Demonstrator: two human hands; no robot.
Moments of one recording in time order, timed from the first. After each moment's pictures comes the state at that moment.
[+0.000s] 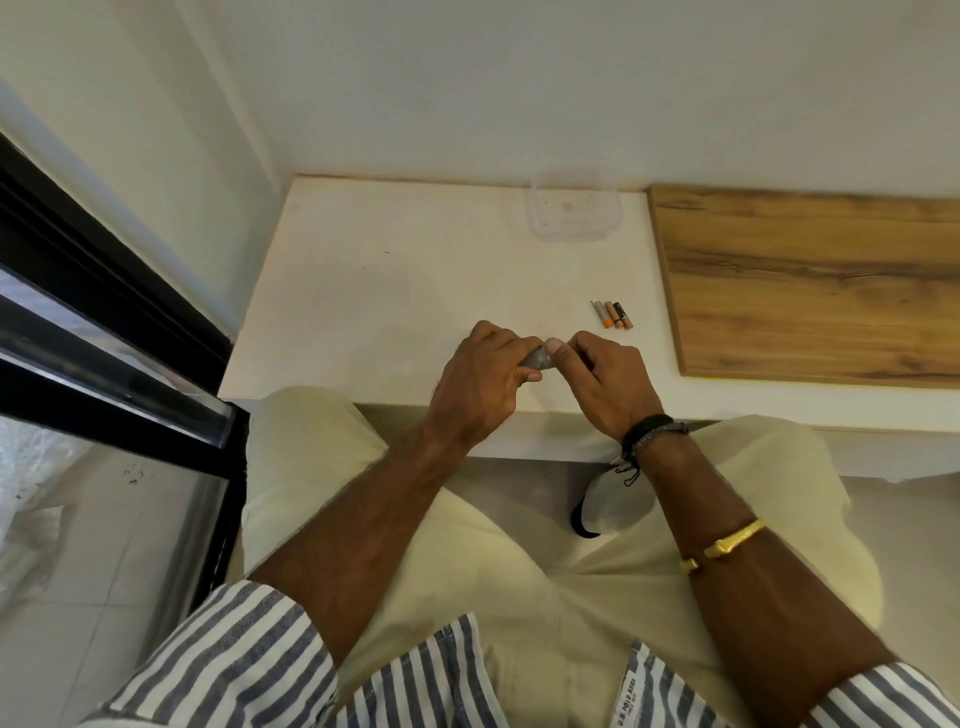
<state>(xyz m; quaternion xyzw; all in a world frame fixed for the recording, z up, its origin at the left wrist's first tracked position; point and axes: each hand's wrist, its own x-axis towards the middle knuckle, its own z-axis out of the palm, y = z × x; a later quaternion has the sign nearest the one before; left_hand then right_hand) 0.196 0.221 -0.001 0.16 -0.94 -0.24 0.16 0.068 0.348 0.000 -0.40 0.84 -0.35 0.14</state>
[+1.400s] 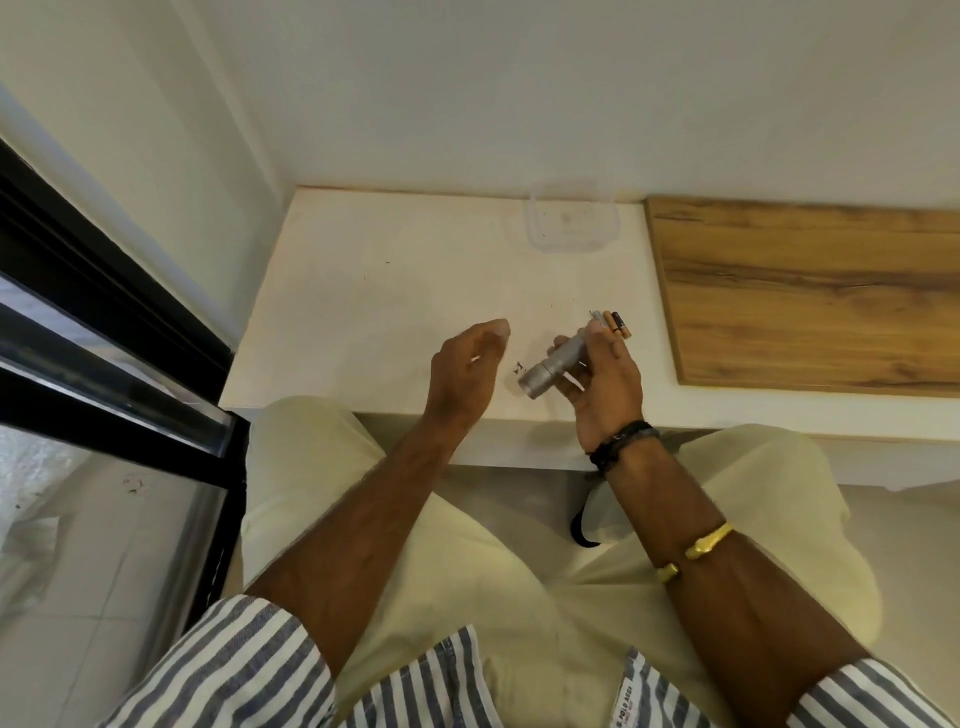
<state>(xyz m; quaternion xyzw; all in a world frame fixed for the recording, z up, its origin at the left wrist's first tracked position) 0.190 0.215 -0.002 0.35 -0.73 -0.55 0.20 0.084 0.330 -0.004 0.03 0.57 -0.76 0.32</state>
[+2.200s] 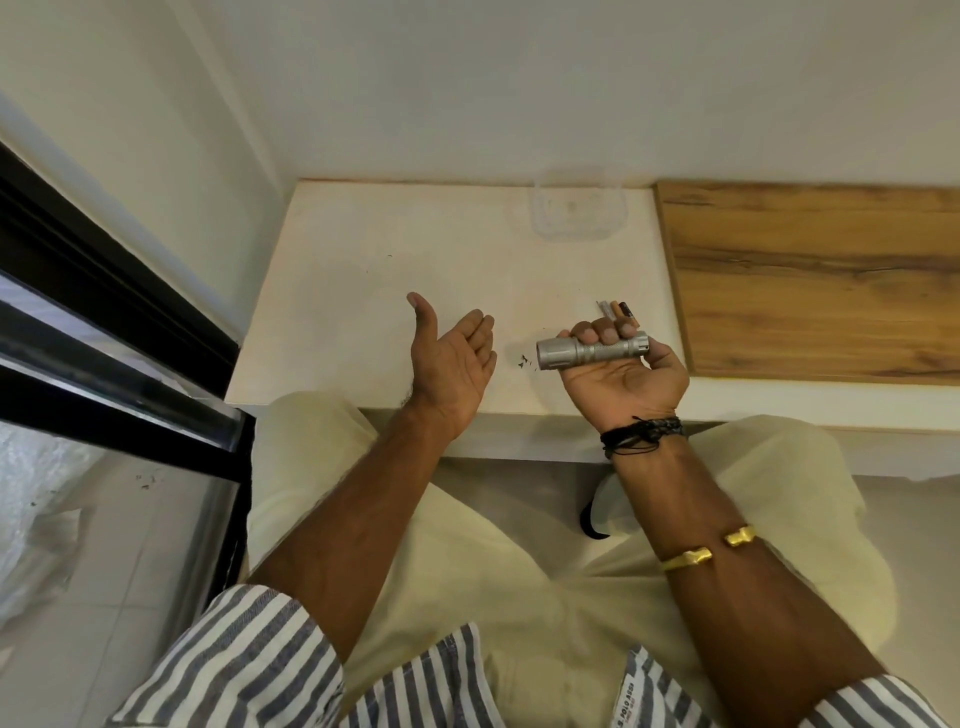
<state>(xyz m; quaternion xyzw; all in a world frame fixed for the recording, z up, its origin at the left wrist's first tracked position) 0.191 0.200 -0.001 0.31 -0.32 -0.88 0.17 0.076 0.332 0.016 0.18 0.12 -0.89 0.40</state>
